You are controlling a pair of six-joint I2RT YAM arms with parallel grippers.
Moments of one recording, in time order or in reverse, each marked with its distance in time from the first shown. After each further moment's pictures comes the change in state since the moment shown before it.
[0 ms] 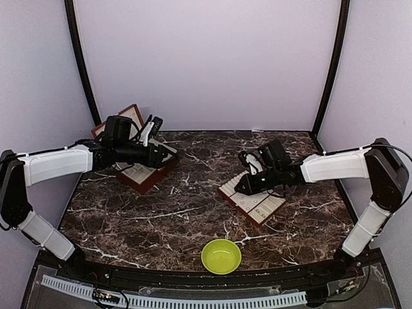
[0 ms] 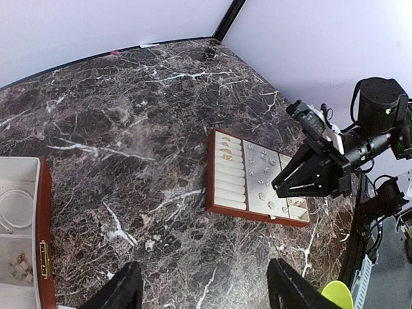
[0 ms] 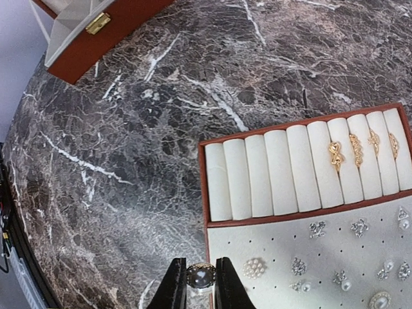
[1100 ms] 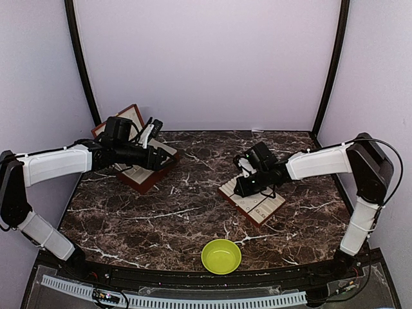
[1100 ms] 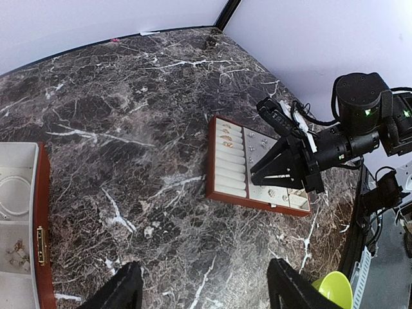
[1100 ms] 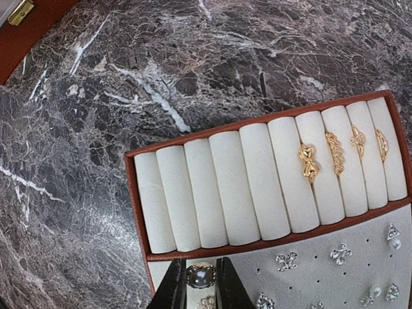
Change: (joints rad) left arm 0.000 -0.013 0.000 -0.060 0.006 0.018; right arm 0.042 0.167 0.134 -0.105 0.203 -0.004
